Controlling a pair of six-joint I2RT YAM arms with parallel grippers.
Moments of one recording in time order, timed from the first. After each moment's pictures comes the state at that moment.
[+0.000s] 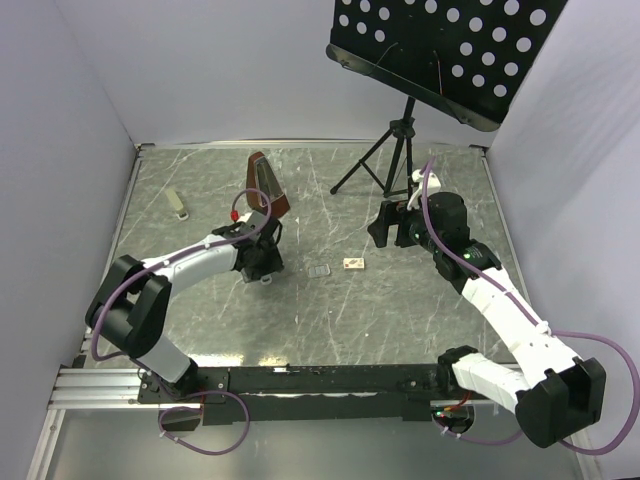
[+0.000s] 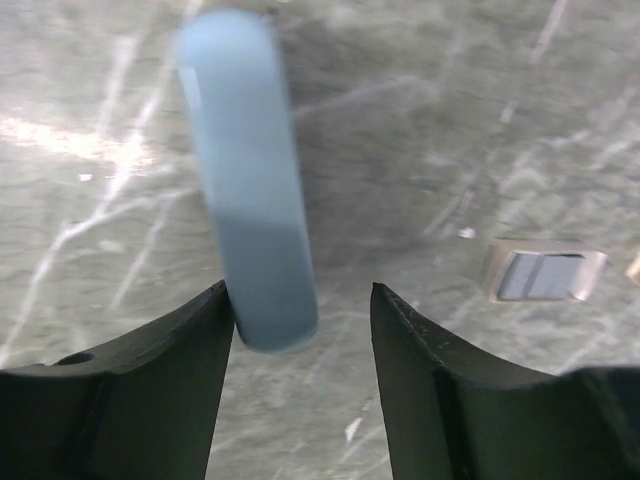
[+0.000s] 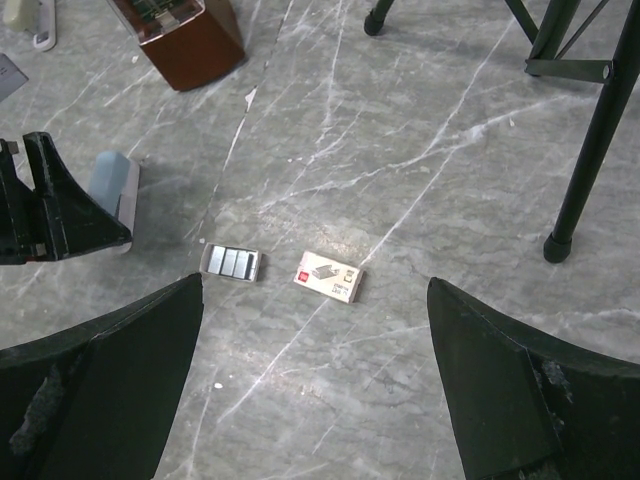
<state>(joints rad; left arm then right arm) -0.57 1.57 0.95 -0.52 -0.18 -0.91 0.35 1.03 0.88 -0.30 -0.14 0.23</state>
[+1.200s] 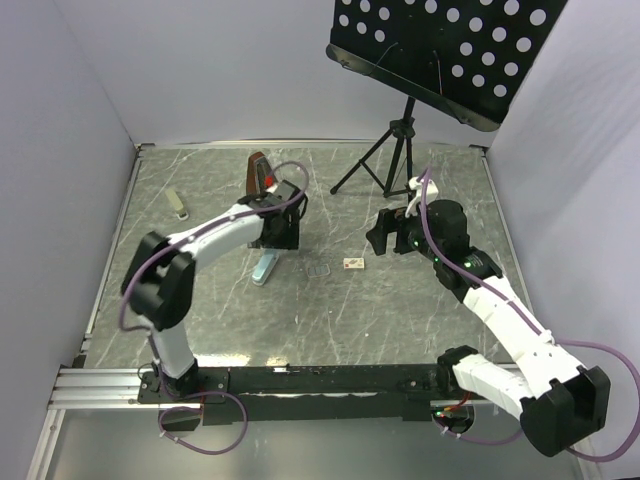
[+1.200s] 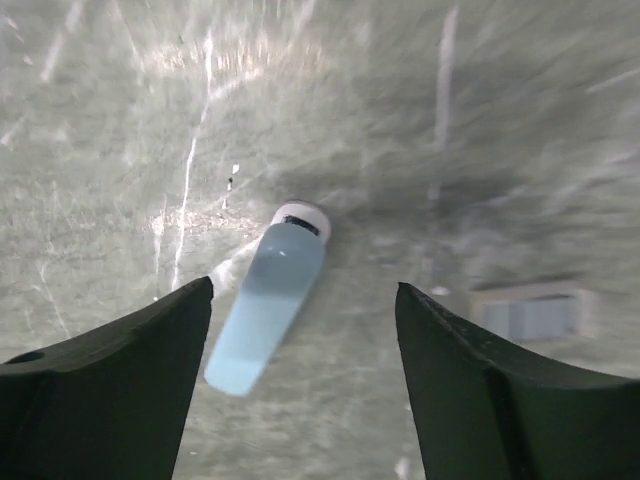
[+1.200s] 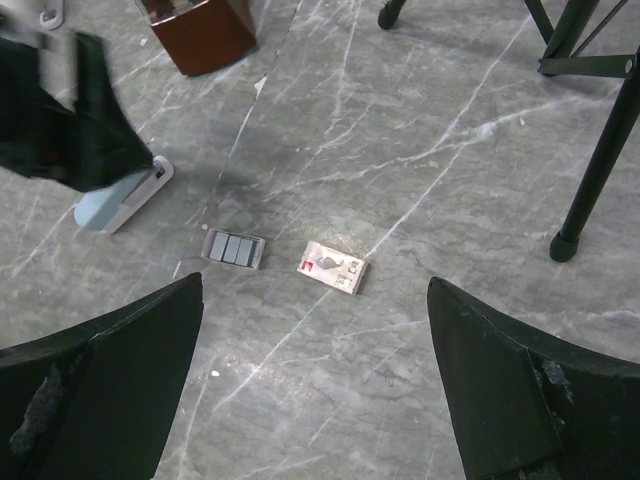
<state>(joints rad) -0.63 1.76 1.35 -0.71 -0.34 -0.56 0.38 0.98 0.84 -0.29 -0.13 0.20</state>
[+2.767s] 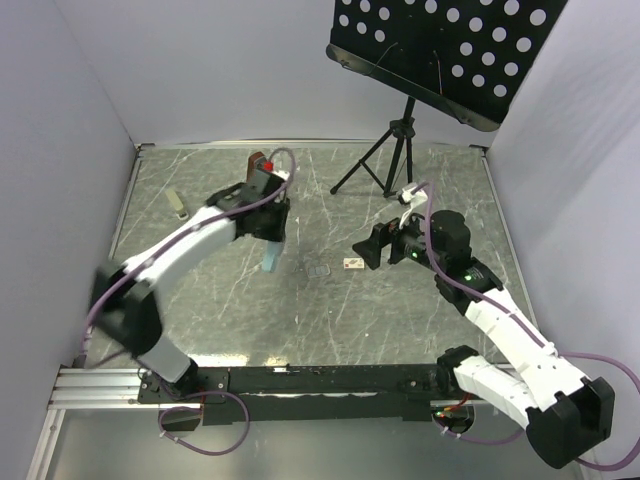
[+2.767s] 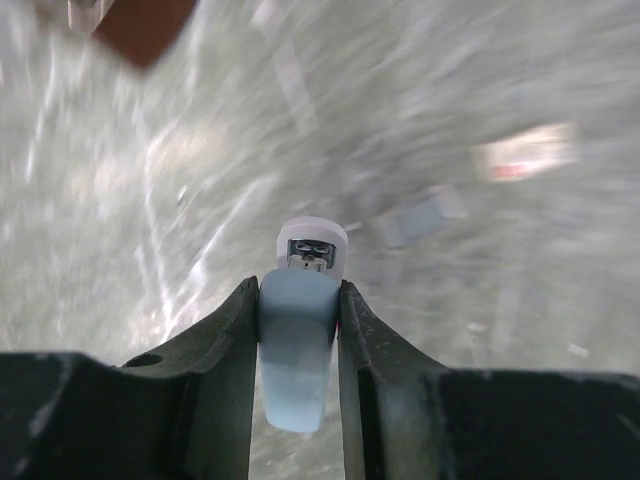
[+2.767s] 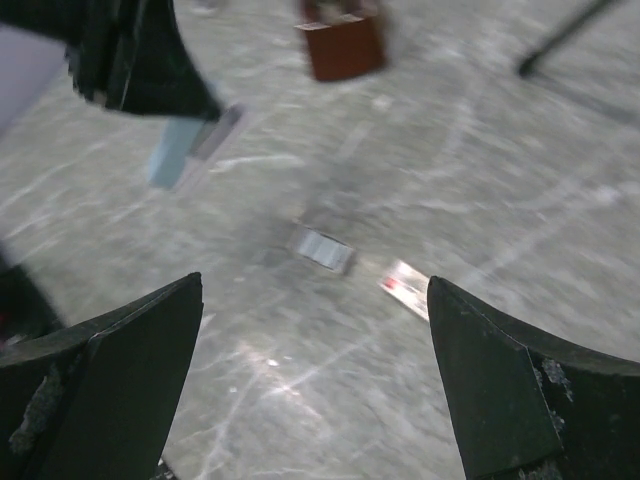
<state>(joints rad) -0.58 1.61 1.34 -0.70 -0.09 -0.32 0.42 0.90 0.74 -0.16 -0.34 0.18</state>
